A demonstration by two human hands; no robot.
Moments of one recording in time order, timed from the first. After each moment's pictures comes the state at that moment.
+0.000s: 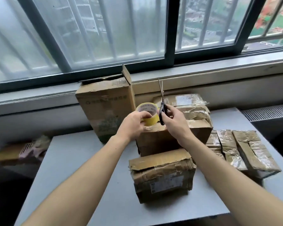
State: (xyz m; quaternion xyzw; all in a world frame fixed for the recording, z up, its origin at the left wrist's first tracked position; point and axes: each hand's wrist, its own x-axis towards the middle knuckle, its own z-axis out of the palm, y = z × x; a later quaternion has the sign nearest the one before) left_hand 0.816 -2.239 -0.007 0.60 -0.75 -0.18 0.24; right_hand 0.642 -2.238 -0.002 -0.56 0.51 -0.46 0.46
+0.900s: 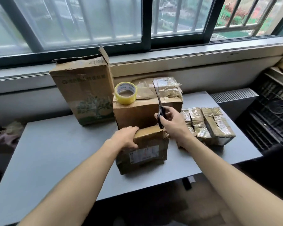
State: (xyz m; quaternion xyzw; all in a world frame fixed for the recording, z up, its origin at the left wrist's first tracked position) left_hand 0.777 -2.161 -0.080 0.57 -0.78 -0.23 -0.11; right_hand 0.572 -2.141 -0.034 -0.54 0.58 -0.43 0.44
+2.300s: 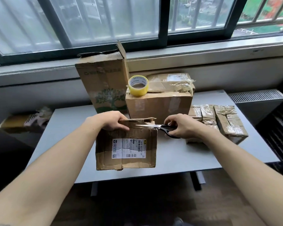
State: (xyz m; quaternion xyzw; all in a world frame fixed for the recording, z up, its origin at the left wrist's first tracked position) left_hand 0.840 -2.136 -0.012 0.59 -0.74 -0.30 -0.11; right_hand 0.533 -2.131 -0.027 -0.80 0.51 -0.04 0.30
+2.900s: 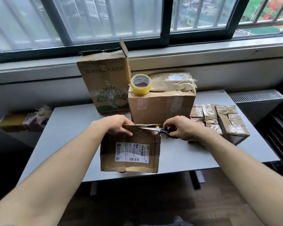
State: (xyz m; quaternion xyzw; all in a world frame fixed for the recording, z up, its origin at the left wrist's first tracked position) left_hand 0.844 -2.130 -0.034 0.56 -0.75 -0.35 -0.10; right_hand 0.548 -2.130 -0.033 -0.82 0.49 -0.01 0.29
